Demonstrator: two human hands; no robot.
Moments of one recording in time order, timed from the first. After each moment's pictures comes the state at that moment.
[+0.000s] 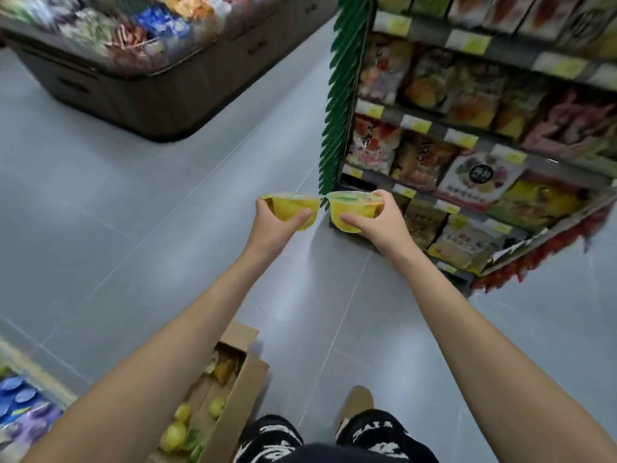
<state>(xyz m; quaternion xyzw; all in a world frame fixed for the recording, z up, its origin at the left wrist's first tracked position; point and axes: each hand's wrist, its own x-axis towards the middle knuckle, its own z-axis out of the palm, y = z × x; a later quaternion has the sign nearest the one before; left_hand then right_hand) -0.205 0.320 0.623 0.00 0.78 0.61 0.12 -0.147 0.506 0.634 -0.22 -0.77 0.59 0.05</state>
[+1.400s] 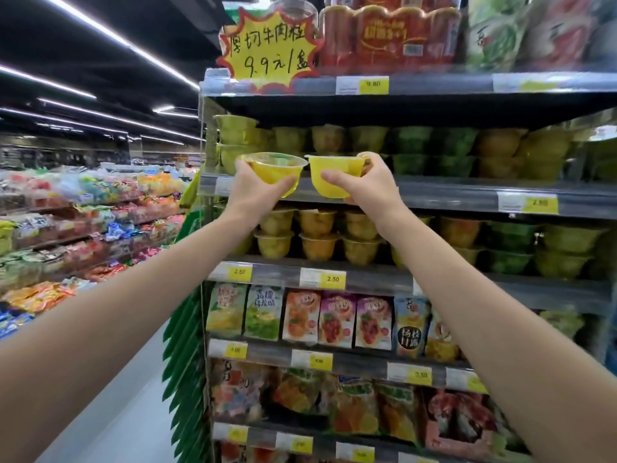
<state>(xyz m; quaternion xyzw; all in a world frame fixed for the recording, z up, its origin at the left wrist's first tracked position) -0.538 0.752 1.015 0.32 0.70 0.61 -0.16 -0.421 0.893 1.026 -0.07 -0.77 0.45 0.44</state>
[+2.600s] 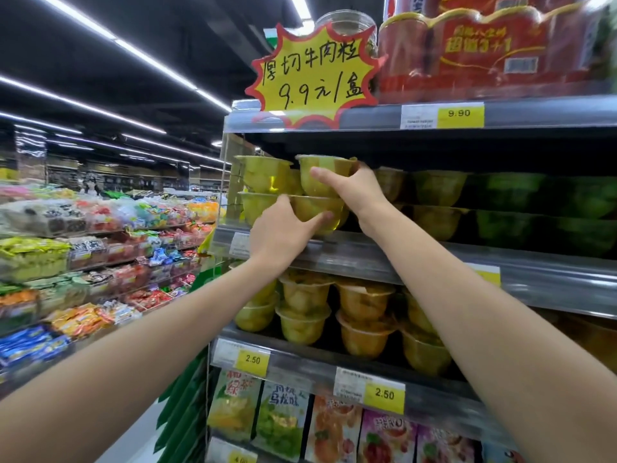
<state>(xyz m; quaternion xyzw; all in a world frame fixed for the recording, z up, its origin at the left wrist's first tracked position) -0.648 0.816 1.047 0.26 0.81 0.44 -0.30 -0.608 0.930 1.103 -0.01 -0.77 0.51 0.39</state>
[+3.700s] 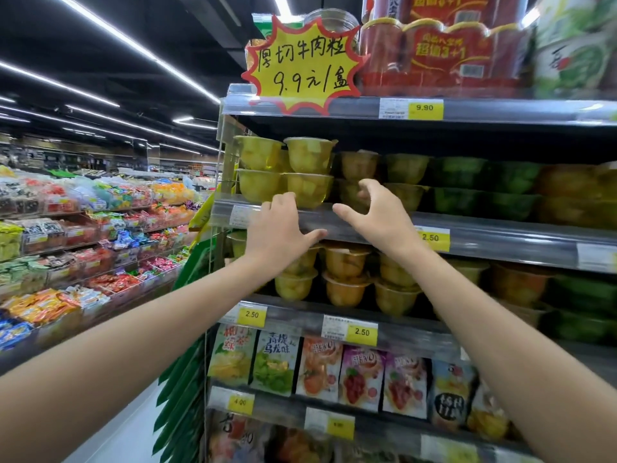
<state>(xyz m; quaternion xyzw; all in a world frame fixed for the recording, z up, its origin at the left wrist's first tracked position) -0.602 0.782 1.010 0.35 0.82 0.29 -0.35 -0.506 0.920 1.041 -0.11 -0.88 0.15 0.44</state>
